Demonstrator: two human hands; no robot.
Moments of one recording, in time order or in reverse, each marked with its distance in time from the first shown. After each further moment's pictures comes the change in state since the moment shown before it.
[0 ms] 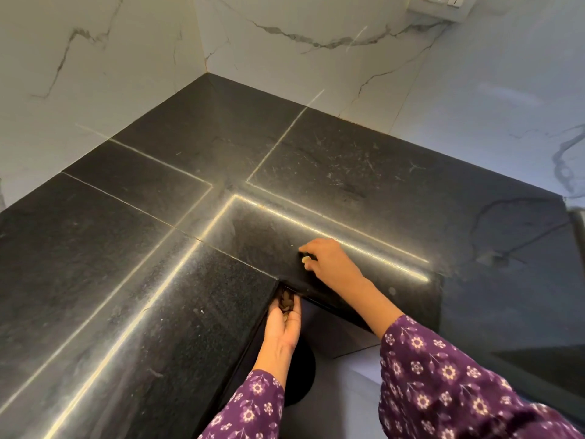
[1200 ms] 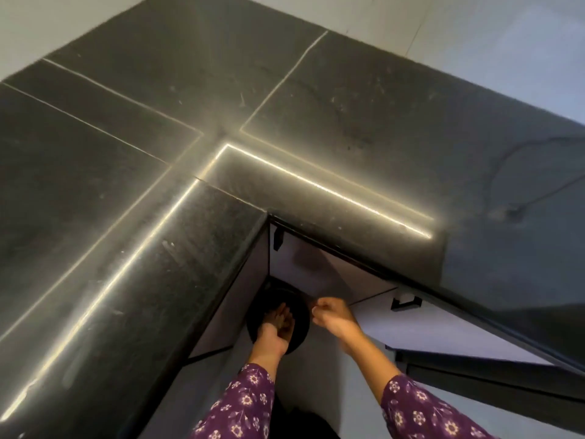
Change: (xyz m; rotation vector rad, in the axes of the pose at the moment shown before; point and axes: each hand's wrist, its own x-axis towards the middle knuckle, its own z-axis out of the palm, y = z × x) left_hand 0.060 -0.013 -0.168 0.552 0.347 -0.063; right_hand -0.120 0.084 0.199 0.868 -0.089 0.752
